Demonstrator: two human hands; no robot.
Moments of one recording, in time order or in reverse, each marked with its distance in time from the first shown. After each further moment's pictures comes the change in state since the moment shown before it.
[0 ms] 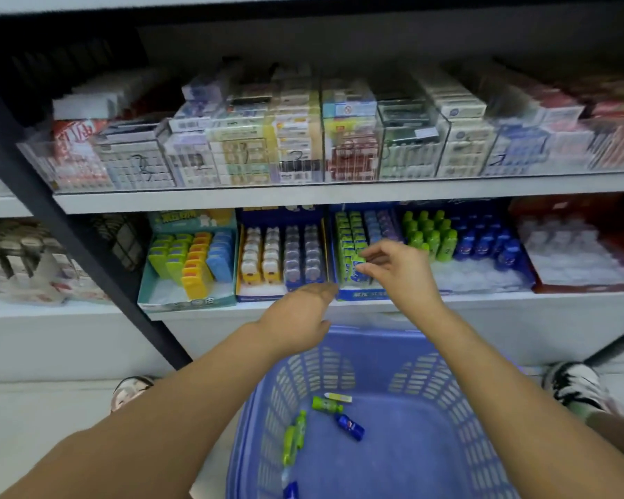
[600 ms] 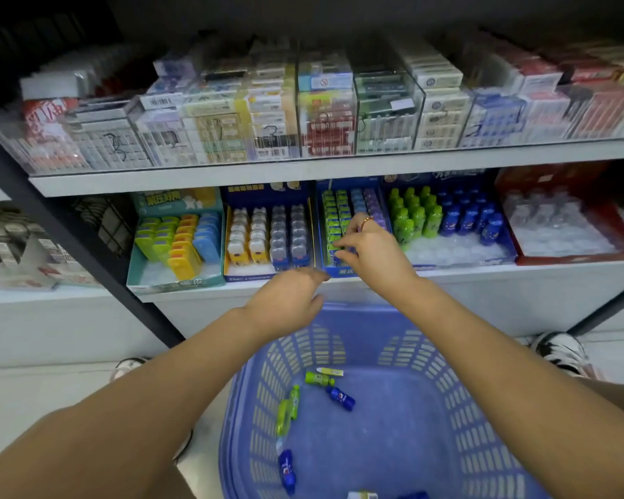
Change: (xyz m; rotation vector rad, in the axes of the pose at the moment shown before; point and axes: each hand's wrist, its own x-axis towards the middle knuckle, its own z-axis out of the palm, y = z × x) left_hand -0.005 0.012 0.000 -0.001 0.071 0.004; right_hand -0.004 -0.006 0.002 -0.415 -0.178 -0.223
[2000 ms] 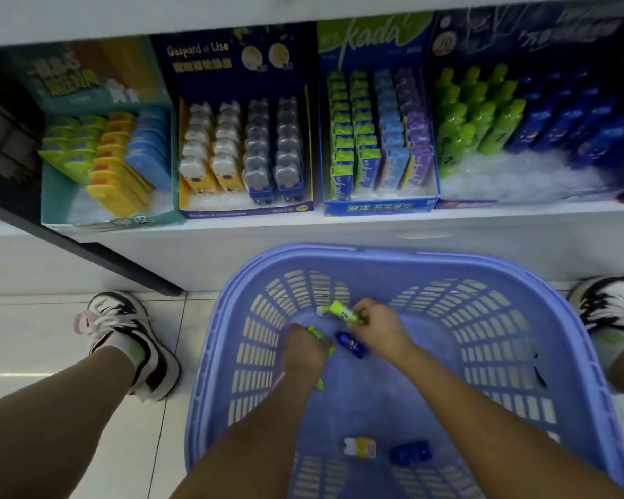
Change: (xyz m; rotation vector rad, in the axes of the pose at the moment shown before) left_hand -0.008 -0.014 0.281 -0.661 -0.145 -1.021; right_hand -0.137 0.097 0.208 0.309 -0.521 0.636
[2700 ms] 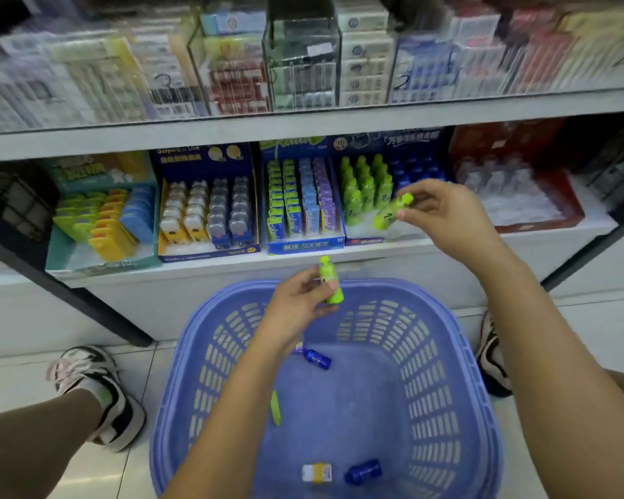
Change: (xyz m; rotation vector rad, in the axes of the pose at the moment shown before) left_hand -0.142 0.148 -0.096 -0.883 -0.378 0.498; right_hand -0.113 -0.080 -0.285 0.136 0.526 -0.389
